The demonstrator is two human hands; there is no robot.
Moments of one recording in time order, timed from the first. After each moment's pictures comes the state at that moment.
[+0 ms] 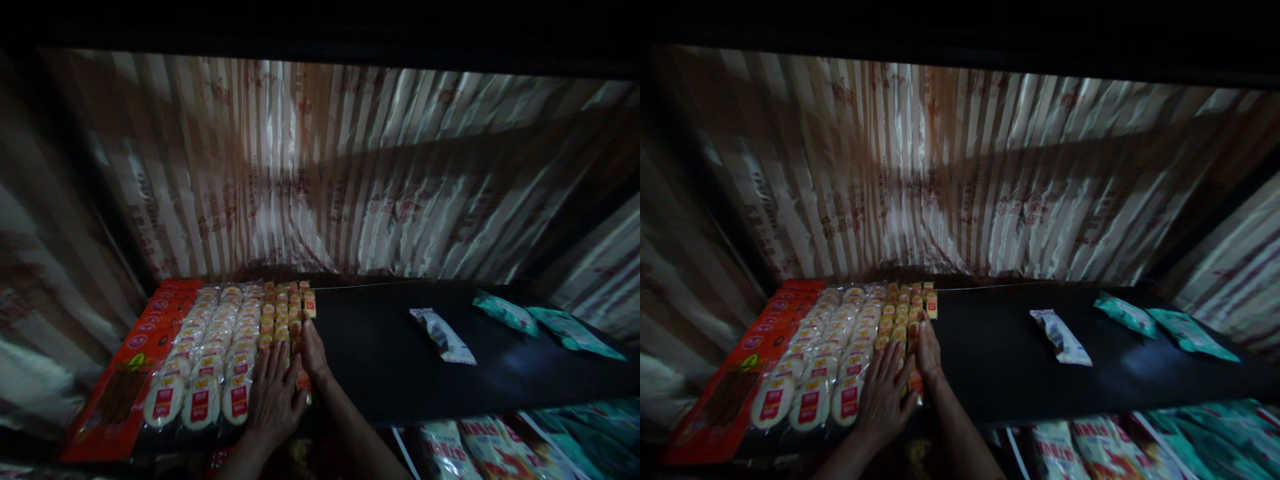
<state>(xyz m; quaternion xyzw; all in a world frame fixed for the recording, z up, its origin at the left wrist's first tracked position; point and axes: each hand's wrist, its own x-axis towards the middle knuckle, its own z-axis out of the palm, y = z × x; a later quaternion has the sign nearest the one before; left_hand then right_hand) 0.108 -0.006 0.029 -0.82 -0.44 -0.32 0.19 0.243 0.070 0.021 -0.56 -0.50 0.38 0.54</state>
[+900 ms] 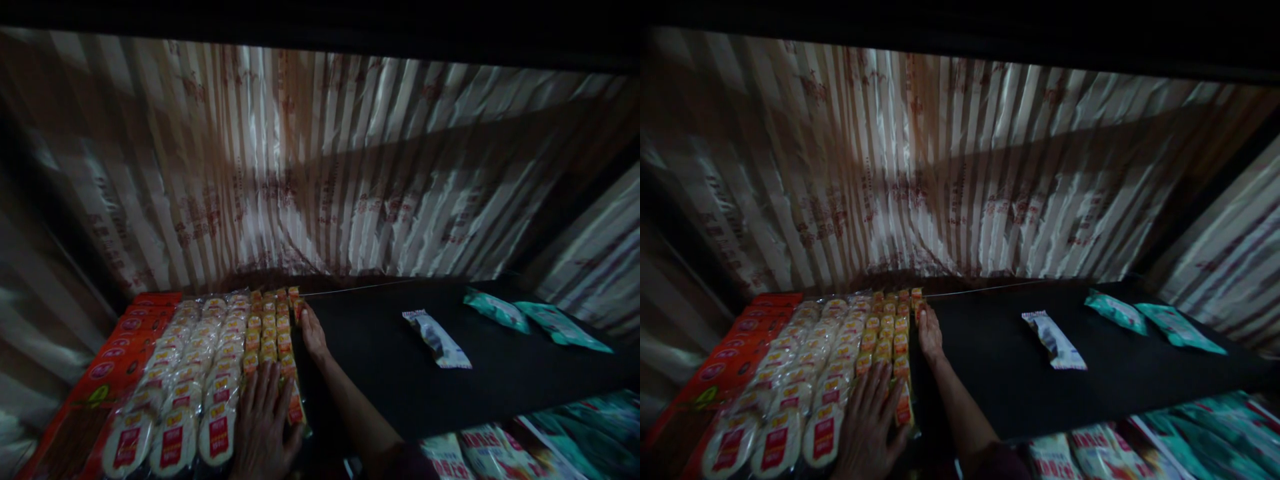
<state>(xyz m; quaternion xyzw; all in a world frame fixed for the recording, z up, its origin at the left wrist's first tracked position) 0.117 -0.006 0.021 -0.82 -0.43 -0.32 0.20 0.291 0.139 0.008 -0.65 -0.52 0.28 0.47</state>
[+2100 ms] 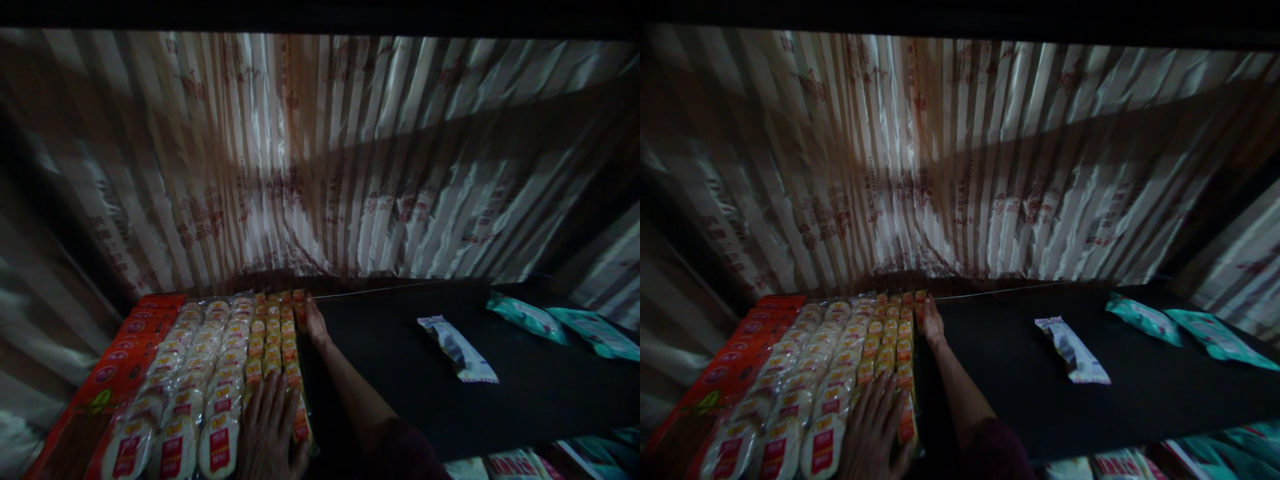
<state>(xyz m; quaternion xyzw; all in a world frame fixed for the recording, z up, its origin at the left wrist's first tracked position) 0.111 0.001 0.016 -0.84 -0.39 -0.29 0.22 0.292 0.178 0.024 -0.64 -0.47 0.37 0.48</state>
